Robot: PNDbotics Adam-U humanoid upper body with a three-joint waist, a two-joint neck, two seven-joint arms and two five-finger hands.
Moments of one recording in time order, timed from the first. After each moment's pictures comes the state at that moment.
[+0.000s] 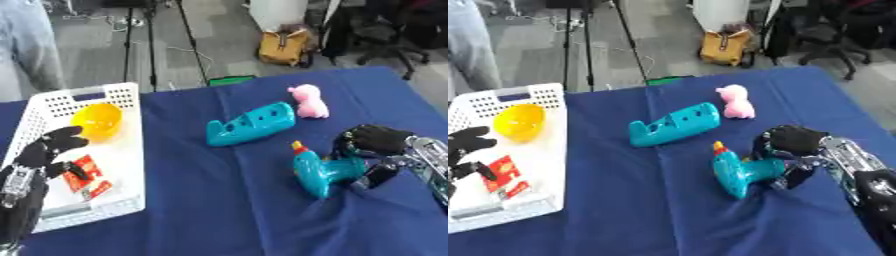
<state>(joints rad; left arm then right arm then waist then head) -0.18 0.25 -0.12 -1.80 0.02 -0.19 -0.16 -0.48 -0.64 0.14 -1.08 1.14 -0.78 0.04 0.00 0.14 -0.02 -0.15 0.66</state>
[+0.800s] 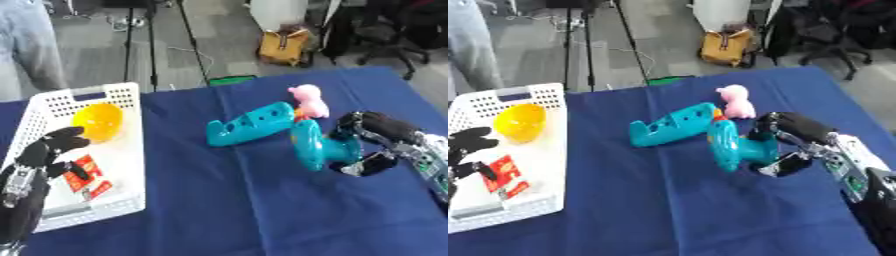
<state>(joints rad) -0.18 0.25 -0.12 -1.80 0.02 -0.19 -0.16 -0.46 -0.63 0.07 -1.22 0.65 -0.69 0.18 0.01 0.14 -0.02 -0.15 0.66</state>
